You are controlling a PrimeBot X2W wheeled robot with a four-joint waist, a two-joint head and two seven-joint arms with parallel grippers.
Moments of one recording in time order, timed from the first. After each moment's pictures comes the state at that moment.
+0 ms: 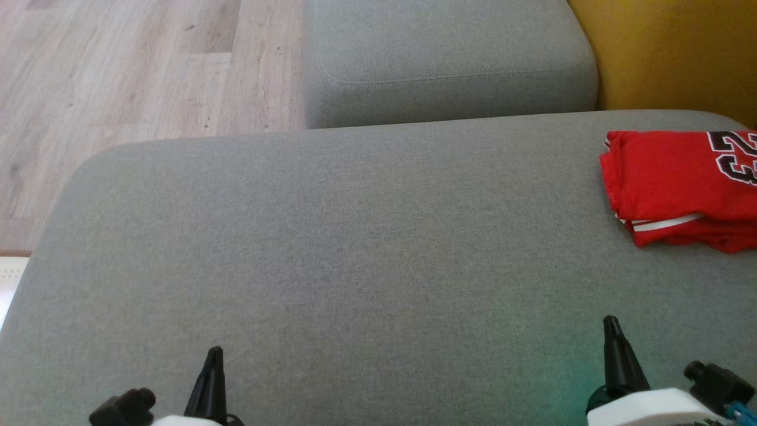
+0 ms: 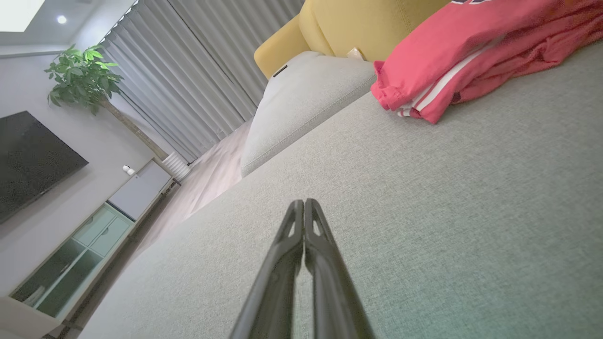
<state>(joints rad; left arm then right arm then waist) 0.24 0.06 -0.17 0.12 -0.61 0.04 -0.16 0.14 -0.05 0.05 0.27 0.64 0.12 -0.16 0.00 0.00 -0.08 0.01</state>
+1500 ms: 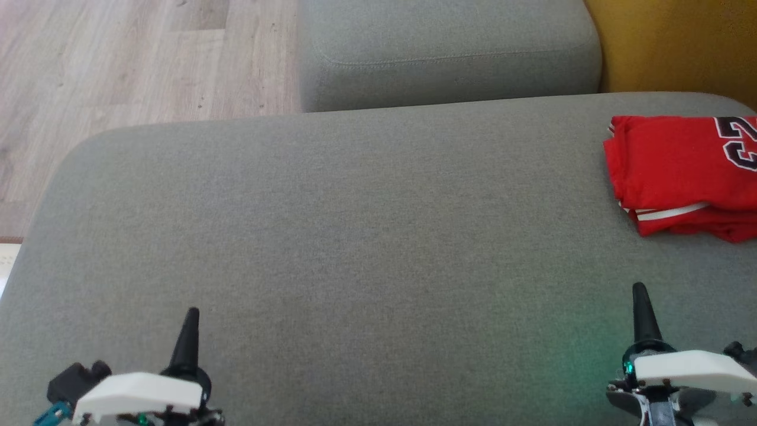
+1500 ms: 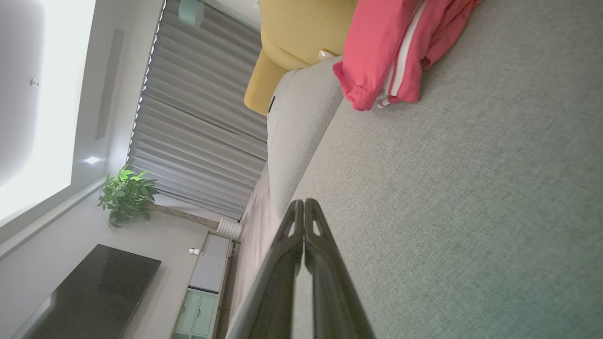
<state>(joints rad) 0.10 0.07 -0.08 0.20 -1.14 -0.04 -0.04 0.04 -0.05 -0.02 0.27 1.14 0.12 -0.04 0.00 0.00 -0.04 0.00</state>
